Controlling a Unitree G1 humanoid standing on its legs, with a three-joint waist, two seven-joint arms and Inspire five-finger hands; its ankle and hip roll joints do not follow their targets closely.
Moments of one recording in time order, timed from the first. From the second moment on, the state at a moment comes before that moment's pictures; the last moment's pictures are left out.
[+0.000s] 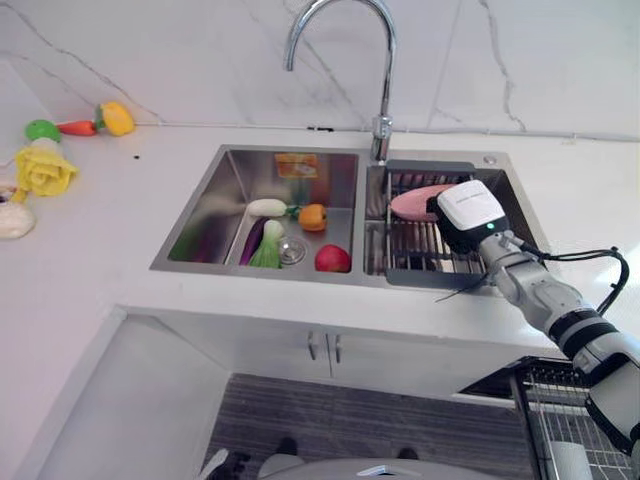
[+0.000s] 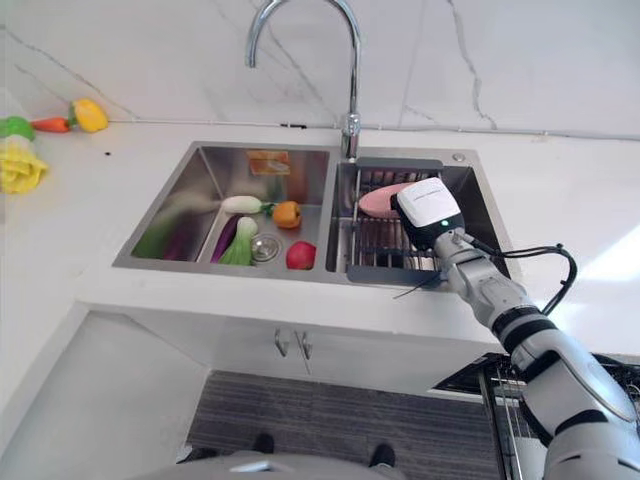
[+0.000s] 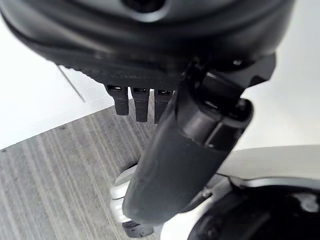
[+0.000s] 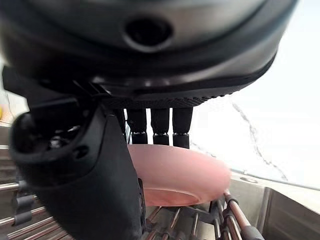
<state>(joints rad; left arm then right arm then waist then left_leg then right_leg) 0.15 0.24 -0.31 1.12 0.30 -0.05 0.17 -0.65 -0.77 0.69 0.69 -0.76 -0.09 -0.45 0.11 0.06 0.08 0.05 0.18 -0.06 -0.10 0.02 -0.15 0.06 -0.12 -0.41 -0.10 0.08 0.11</state>
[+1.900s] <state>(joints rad) 0.06 0.16 -0.11 1.15 0.16 -0.01 0.15 0.12 -0.98 0.01 0.20 -0.86 0.02 -0.43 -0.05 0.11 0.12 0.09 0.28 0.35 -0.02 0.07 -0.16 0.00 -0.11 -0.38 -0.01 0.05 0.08</state>
